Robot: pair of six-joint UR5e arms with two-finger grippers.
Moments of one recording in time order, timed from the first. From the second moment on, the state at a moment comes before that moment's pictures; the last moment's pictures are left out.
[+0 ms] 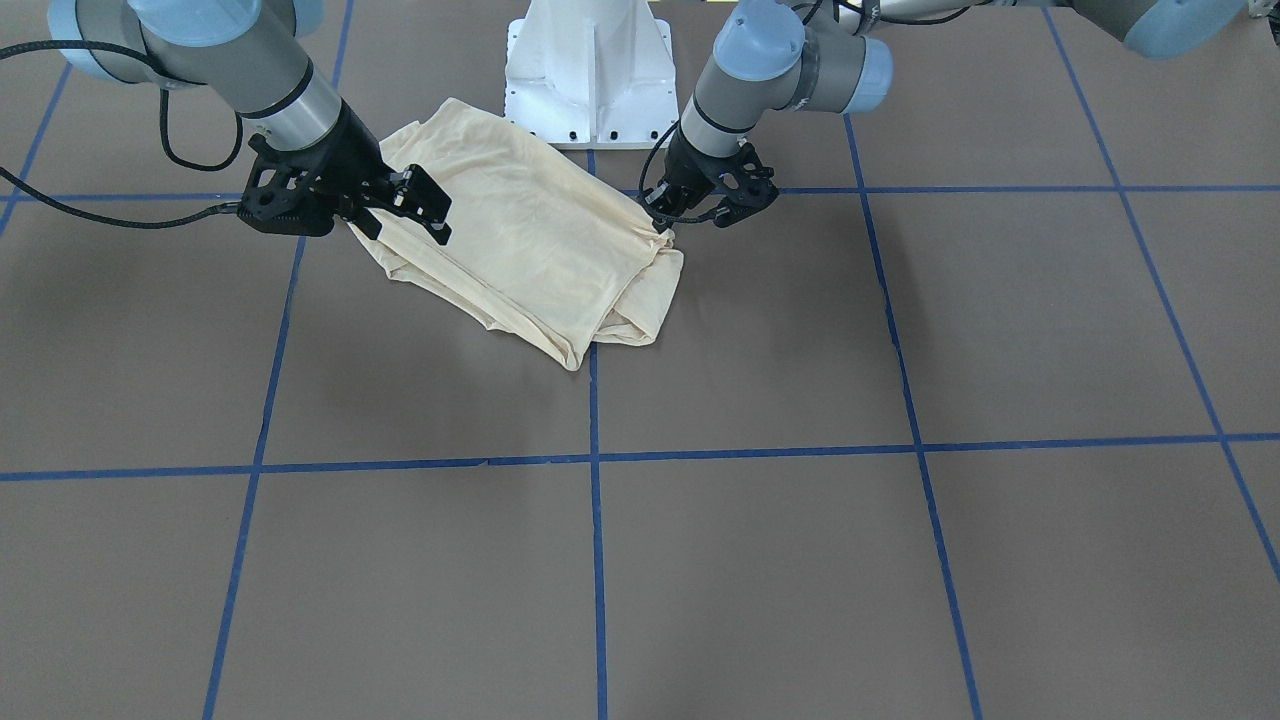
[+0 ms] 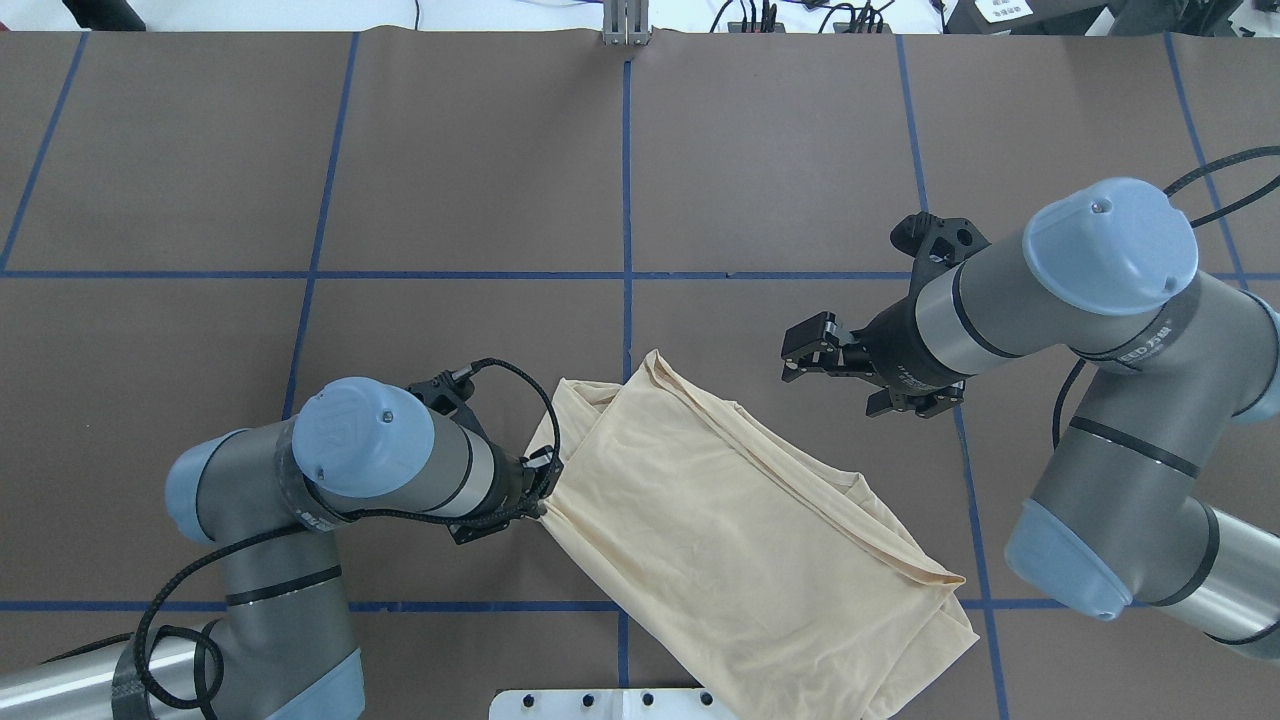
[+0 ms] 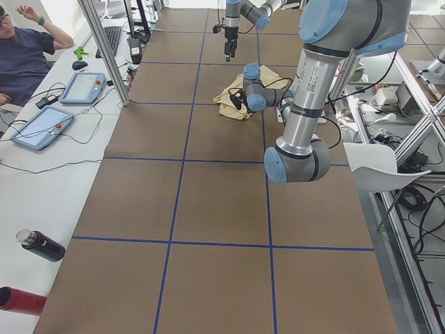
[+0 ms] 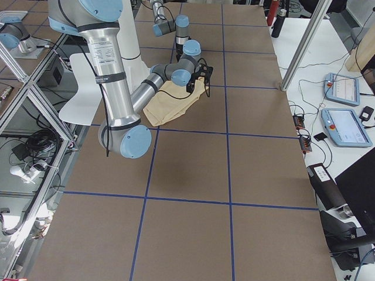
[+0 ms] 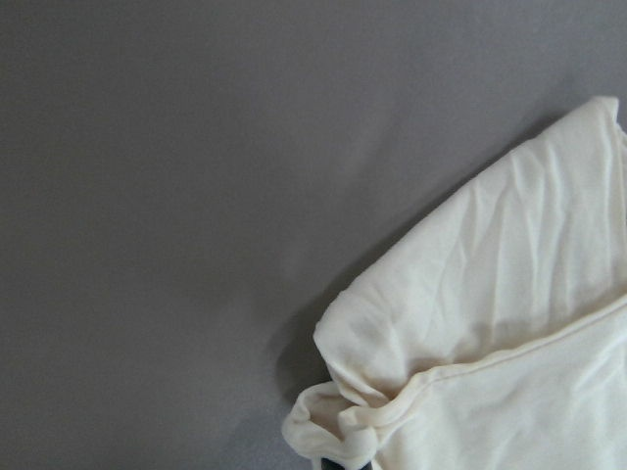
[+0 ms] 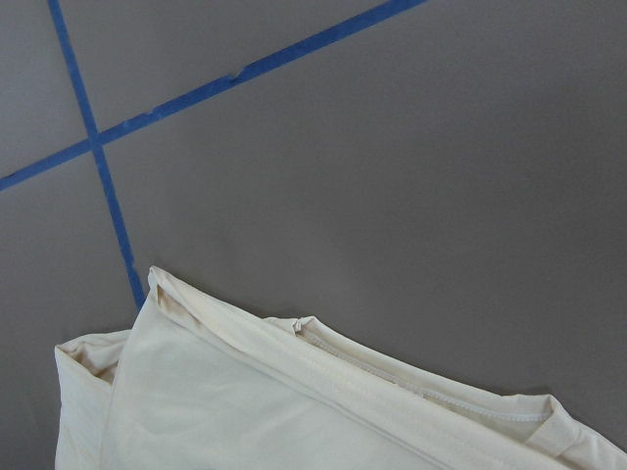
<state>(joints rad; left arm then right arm) -0.37 -2.03 -1.81 -1.89 -1.87 -1.97 0.65 -1.29 2.02 -1.32 2.08 1.53</state>
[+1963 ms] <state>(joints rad) -0.66 -2.36 -1.17 -2.27 -1.65 -1.88 0.66 -1.32 2.03 -1.32 2.05 1.53</state>
